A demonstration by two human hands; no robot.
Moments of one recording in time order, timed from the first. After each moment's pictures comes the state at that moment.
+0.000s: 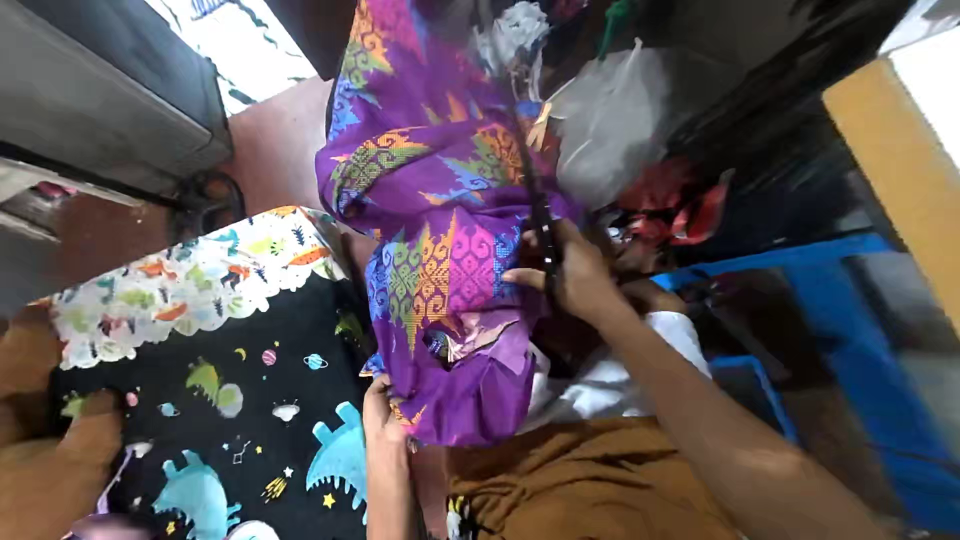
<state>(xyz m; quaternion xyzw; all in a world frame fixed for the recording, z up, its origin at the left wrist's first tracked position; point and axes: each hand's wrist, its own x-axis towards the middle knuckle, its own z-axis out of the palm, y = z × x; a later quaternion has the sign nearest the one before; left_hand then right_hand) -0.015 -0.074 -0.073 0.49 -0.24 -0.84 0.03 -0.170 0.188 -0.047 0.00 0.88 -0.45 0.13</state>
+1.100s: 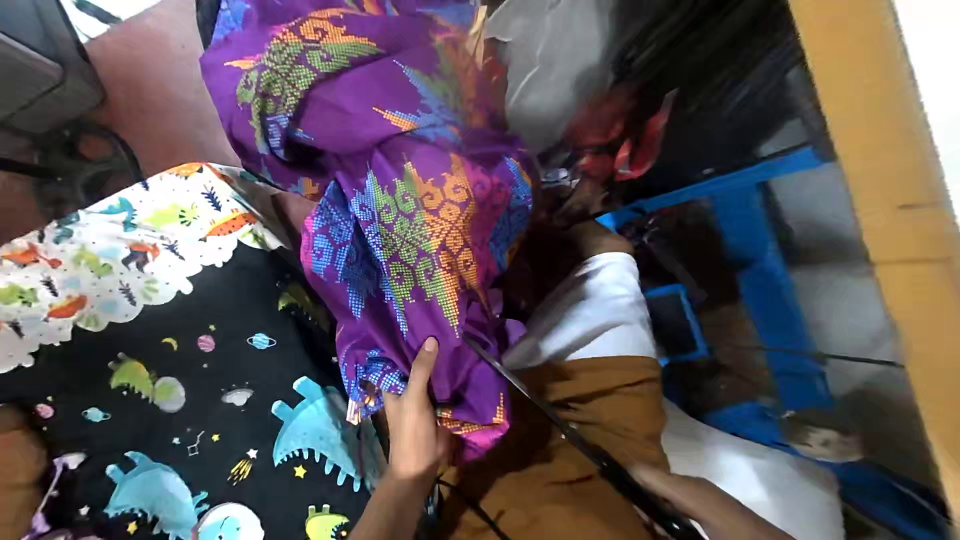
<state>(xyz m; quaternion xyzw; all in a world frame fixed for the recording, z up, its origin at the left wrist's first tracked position) 0.000 0.047 -0.009 0.42 -0.49 -0.77 -0.04 0.088 0.322 0.042 0.02 0.73 -0.48 0.49</state>
